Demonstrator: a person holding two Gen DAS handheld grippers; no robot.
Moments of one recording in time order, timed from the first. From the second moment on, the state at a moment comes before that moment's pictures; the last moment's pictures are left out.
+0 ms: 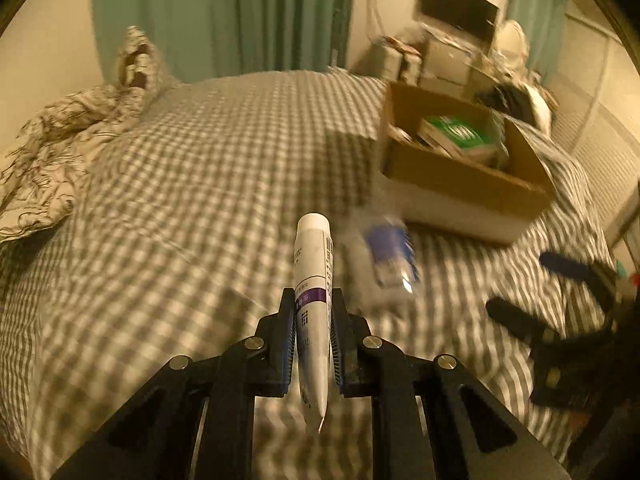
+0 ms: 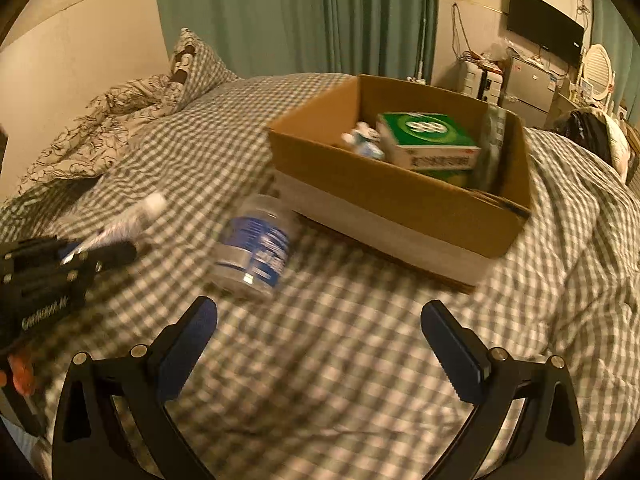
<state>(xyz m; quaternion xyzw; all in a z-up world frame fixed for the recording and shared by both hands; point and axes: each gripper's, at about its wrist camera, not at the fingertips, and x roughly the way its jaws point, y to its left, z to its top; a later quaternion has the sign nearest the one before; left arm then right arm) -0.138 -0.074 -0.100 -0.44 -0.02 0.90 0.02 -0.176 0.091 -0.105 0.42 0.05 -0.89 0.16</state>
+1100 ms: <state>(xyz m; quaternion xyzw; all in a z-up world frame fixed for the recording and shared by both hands) -0.132 -0.088 -0.069 -0.41 -0.05 0.91 0.00 -0.191 0.040 -0.108 0.46 0.09 -0.87 0.18</state>
